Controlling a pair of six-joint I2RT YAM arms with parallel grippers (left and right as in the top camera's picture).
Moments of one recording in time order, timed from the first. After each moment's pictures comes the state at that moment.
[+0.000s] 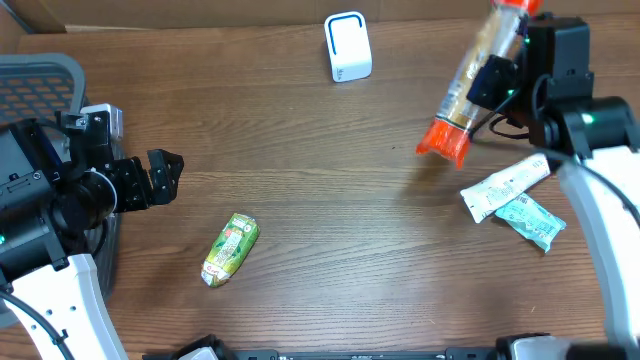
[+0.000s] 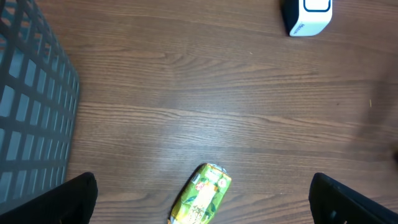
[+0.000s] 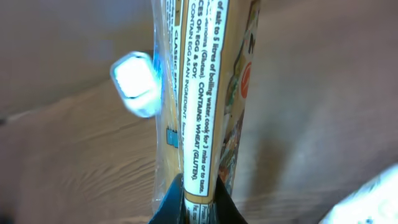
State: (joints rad) left arm 0.44 1.20 1.50 -1.26 0.39 0.19; right arm 0.12 1.51 1.53 -0.81 -0.05 0.54
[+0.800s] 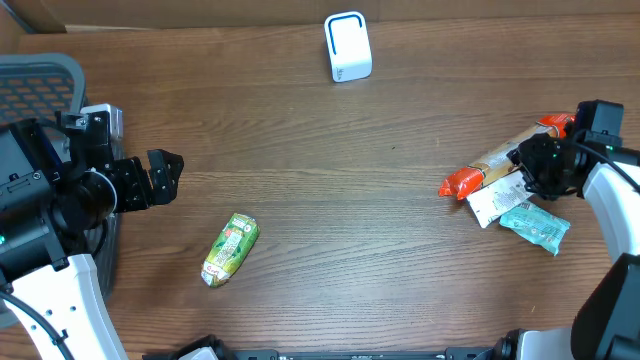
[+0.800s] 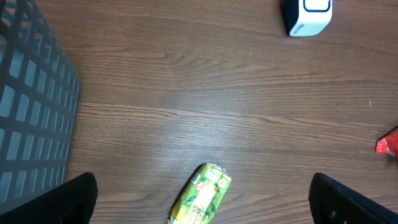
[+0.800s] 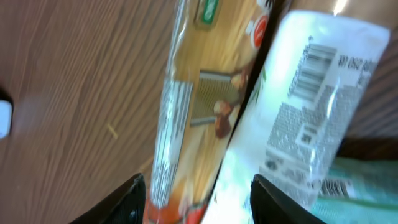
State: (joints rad) left arm 0.44 1.20 1.50 -1.26 0.39 0.19; right arm -0.27 1.60 1.07 -0.67 -0.29 0.61
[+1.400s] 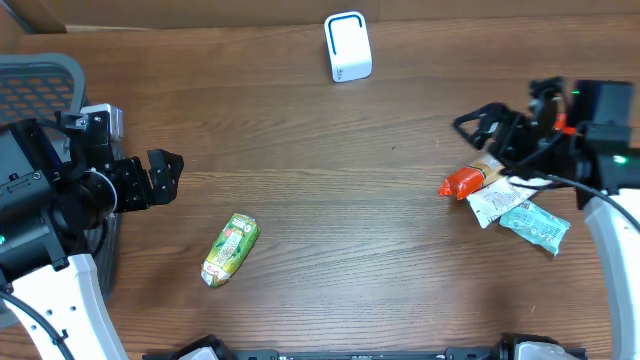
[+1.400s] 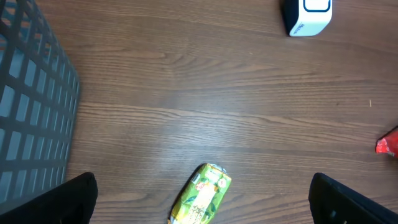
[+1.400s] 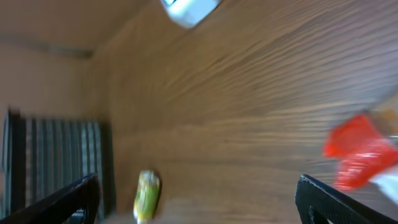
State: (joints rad) left arm 0.44 1.20 1.50 -1.26 0.39 0.19; right arm -0.07 1.34 1.23 -0.84 -0.65 0.42
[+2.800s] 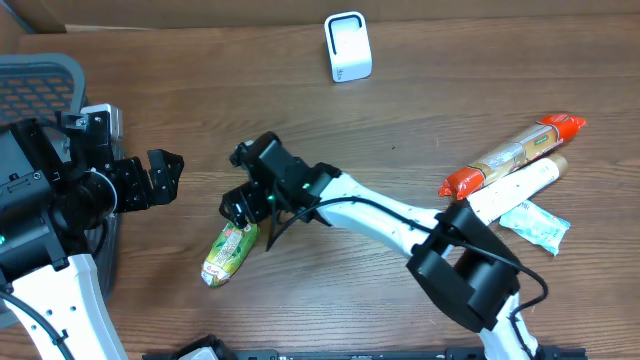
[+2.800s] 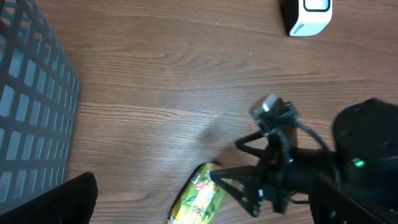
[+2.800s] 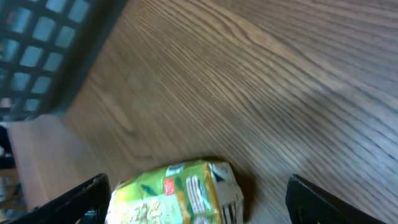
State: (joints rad) left arm 0.44 1.20 1.50 -1.26 0.39 0.19; right arm 0.92 2.13 1.57 -0.30 -0.33 0.43
